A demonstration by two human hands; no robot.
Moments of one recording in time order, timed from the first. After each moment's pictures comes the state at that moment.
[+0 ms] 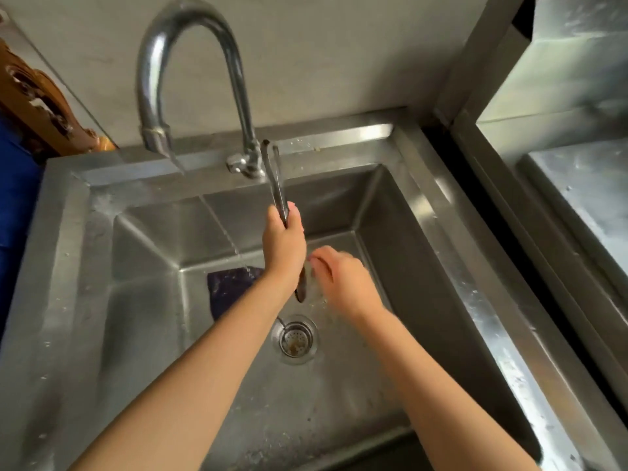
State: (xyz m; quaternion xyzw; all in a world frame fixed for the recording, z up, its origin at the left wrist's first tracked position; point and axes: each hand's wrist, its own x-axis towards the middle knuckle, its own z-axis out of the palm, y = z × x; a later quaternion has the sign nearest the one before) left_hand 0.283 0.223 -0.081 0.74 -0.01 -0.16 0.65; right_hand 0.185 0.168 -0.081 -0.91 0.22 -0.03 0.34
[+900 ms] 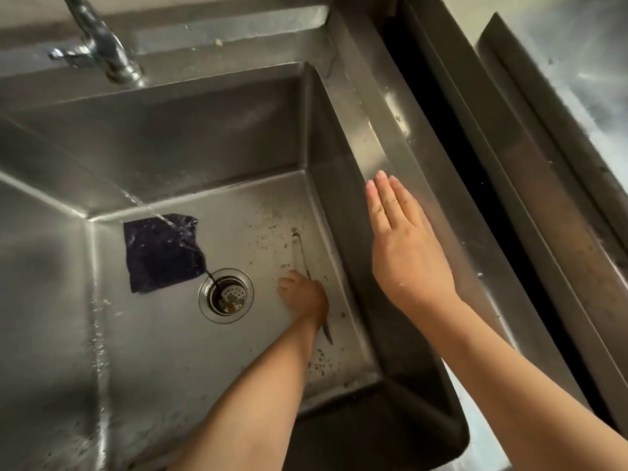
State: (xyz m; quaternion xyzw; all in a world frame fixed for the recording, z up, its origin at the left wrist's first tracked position) left_hand 0.103 0.129 -0.333 0.94 0.01 -0.29 0.16; right_hand 0.045 0.030 -0.142 -0.98 0.20 -0.05 0.08
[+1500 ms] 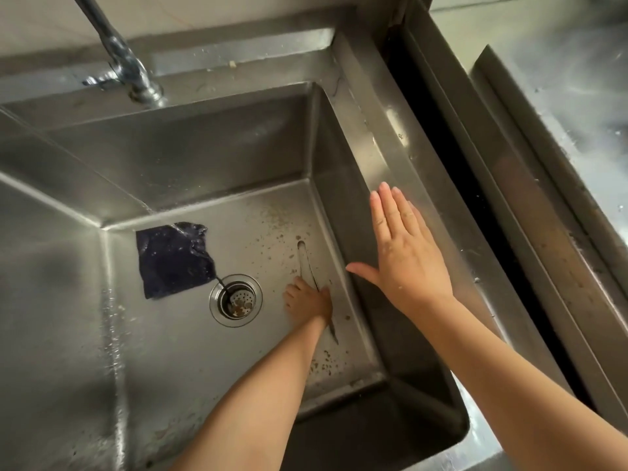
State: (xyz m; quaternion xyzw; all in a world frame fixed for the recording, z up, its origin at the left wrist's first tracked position) left_hand 0.102 0.142 -0.316 0.94 -0.01 -0.32 0.13; right_hand 0.048 0.032 -0.133 -0.98 0.19 0.05 -0.03
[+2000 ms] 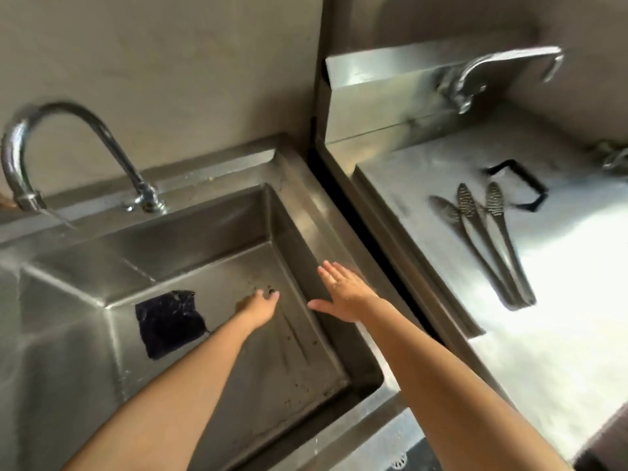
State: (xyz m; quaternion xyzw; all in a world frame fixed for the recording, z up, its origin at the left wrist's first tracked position) left_hand 0.165 0.182 -0.116 0.89 -0.19 -0.41 0.10; right_hand 0.026 0.041 -0.059 -0.93 0.22 0.24 0.17
